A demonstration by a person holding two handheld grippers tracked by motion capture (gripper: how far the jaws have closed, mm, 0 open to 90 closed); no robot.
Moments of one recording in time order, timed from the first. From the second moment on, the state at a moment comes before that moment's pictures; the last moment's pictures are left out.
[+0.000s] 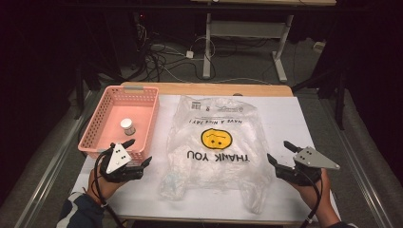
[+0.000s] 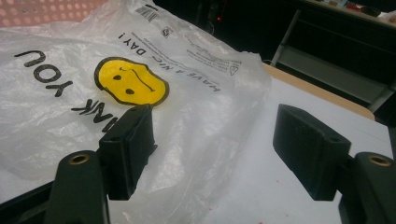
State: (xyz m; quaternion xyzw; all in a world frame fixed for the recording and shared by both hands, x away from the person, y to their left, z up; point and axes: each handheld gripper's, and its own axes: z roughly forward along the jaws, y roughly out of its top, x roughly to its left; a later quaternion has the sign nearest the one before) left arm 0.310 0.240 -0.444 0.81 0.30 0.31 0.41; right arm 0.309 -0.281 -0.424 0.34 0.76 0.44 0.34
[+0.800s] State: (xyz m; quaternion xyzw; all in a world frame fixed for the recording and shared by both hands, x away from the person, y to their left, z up) left arm 0.308 0.237 -0.448 0.82 0.29 0.30 0.40; right arm 0.466 -0.286 -0.414 0.40 0.78 0.38 0.27
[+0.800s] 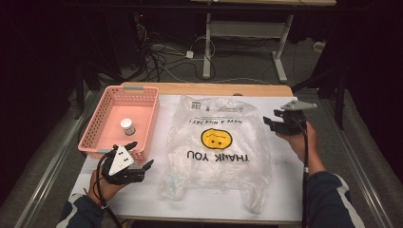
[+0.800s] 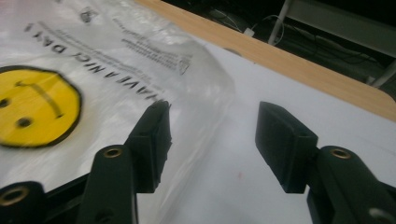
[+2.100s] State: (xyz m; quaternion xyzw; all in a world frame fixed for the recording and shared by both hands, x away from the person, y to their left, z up) left arm 0.305 0.230 -0.451 0.83 0.26 0.29 0.39; right arm 0.499 -0.331 -0.446 0.53 0.75 0.26 0.29
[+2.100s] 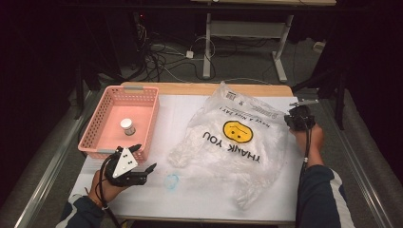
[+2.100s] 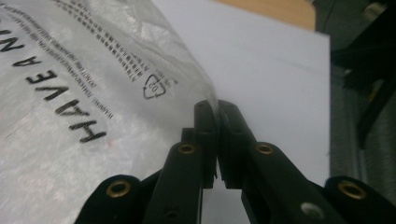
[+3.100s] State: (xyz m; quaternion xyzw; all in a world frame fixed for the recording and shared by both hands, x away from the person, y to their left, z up) left arm 0.298 0.223 -0.451 0.84 0.26 0.30 0.38; right arm 0.360 -0.188 -0.416 0.23 0.88 0.38 0.17
